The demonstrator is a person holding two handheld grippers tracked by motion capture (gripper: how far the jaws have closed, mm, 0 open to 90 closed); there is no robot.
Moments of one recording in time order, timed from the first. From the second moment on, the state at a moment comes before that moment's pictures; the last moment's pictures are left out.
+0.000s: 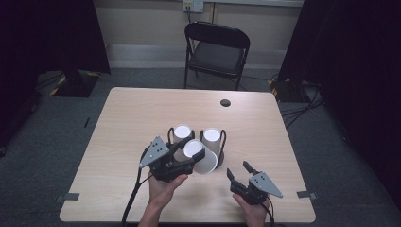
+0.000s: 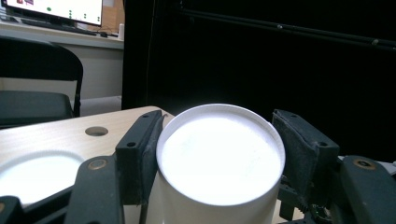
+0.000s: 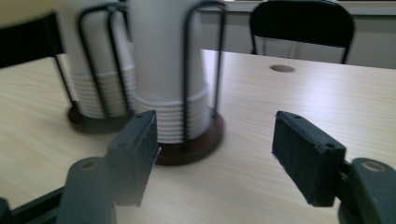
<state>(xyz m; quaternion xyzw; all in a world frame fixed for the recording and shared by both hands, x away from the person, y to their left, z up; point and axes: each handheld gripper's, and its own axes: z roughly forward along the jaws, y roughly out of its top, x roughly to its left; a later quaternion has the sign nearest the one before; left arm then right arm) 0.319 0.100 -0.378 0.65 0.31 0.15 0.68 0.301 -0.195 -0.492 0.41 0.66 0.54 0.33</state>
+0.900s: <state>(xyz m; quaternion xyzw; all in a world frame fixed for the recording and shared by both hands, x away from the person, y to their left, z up) 0.307 0.121 -0.416 0.61 0.37 0.04 0.70 0.280 -0.135 -0.477 0.23 0.68 0.62 0.31</state>
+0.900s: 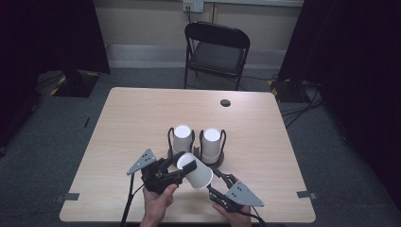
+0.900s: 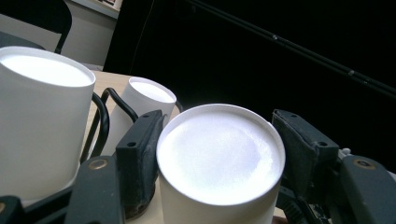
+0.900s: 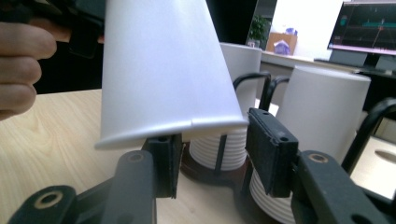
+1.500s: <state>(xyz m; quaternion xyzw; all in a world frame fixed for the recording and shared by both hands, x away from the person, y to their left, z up) 0.311 0.124 -0.425 0.60 0.38 -0.01 0.70 0.284 -0.132 -0.478 0.20 0.68 0.62 0.33</state>
